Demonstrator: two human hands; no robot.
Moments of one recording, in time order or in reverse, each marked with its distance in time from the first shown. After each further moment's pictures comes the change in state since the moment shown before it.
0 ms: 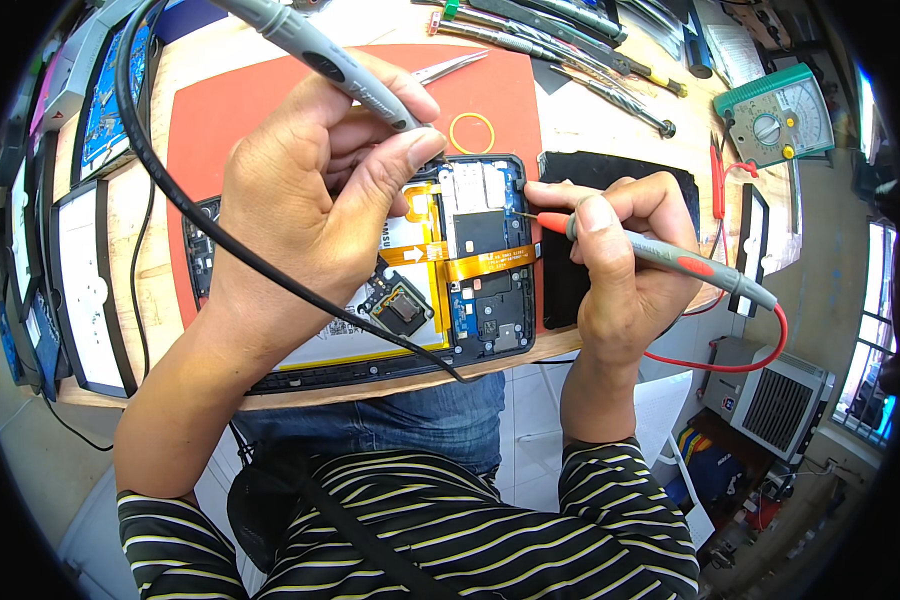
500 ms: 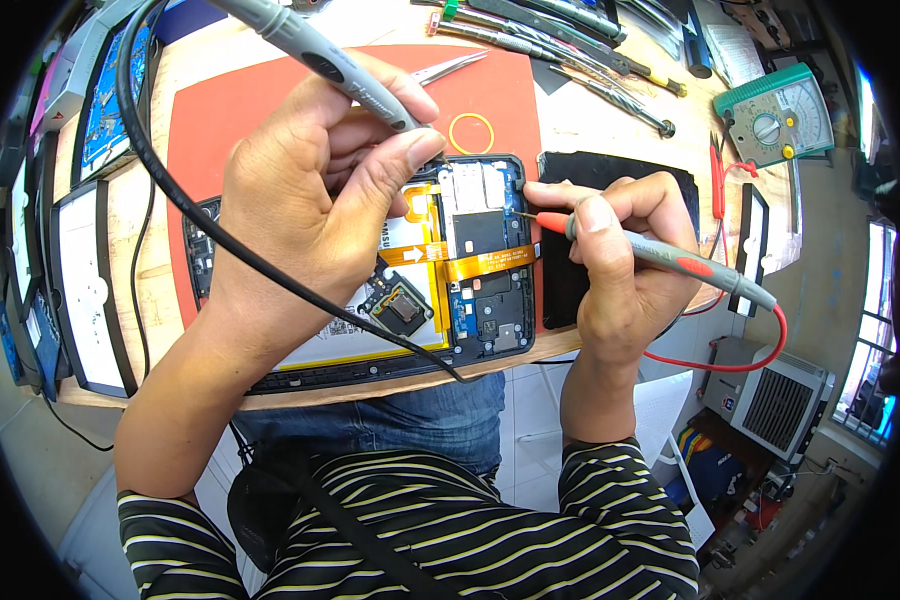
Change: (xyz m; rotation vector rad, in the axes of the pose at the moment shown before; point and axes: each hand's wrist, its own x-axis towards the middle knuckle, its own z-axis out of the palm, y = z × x) left_hand 0.000 0.000 0.000 -0.012 0.009 -0.007; right_hand -0.001 -0.002 0.000 0.004 0.008 0.024
